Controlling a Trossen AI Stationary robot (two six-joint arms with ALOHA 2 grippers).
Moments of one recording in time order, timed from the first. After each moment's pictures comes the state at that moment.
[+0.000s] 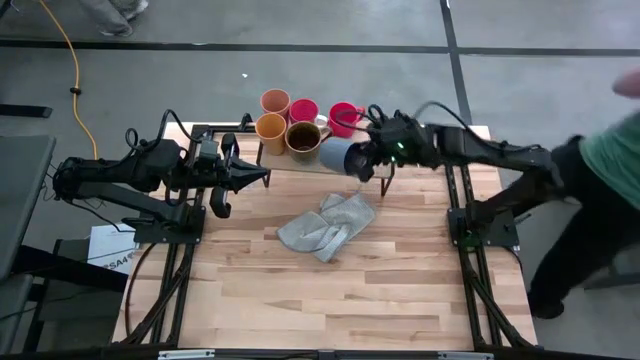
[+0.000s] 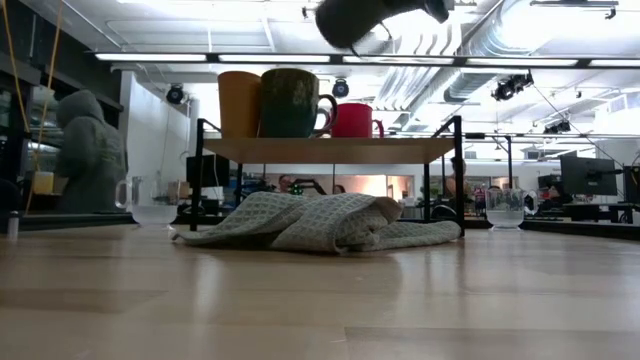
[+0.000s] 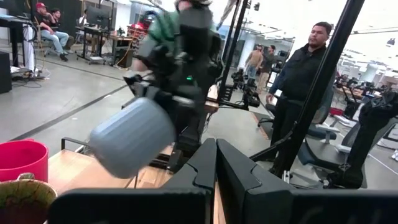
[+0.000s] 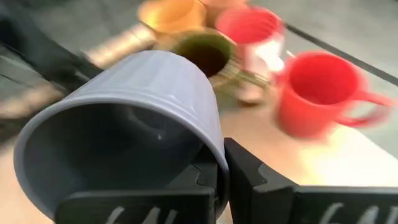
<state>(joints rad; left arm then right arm) 0.03 0.83 0.98 -0.11 -0.15 -0.21 -0.13 1.39 1.52 -0.75 0.32 0.41</state>
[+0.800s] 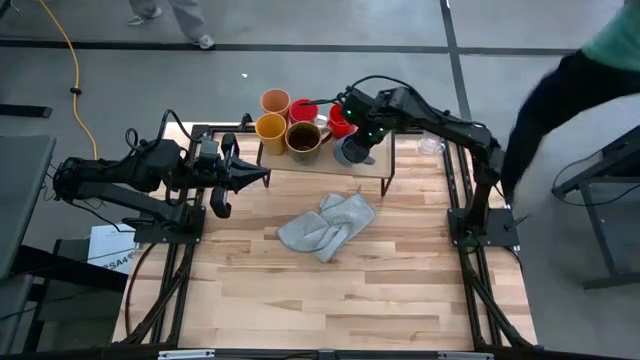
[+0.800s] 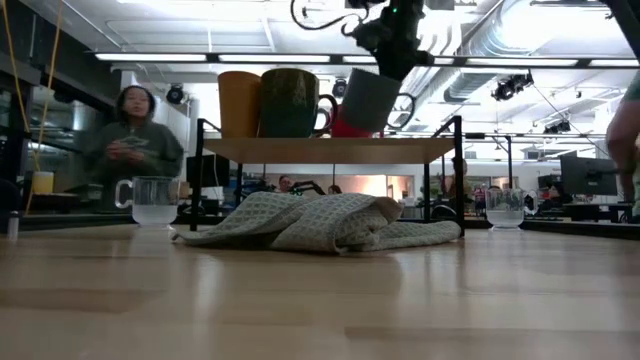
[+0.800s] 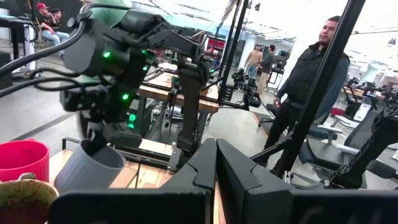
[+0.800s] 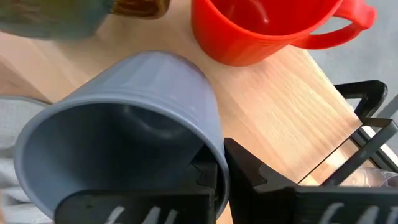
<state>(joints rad) 0.03 0.83 0.98 -0.11 -0.15 -0.21 -0.39 1.85 2.02 -1.40 0.17 0.33</state>
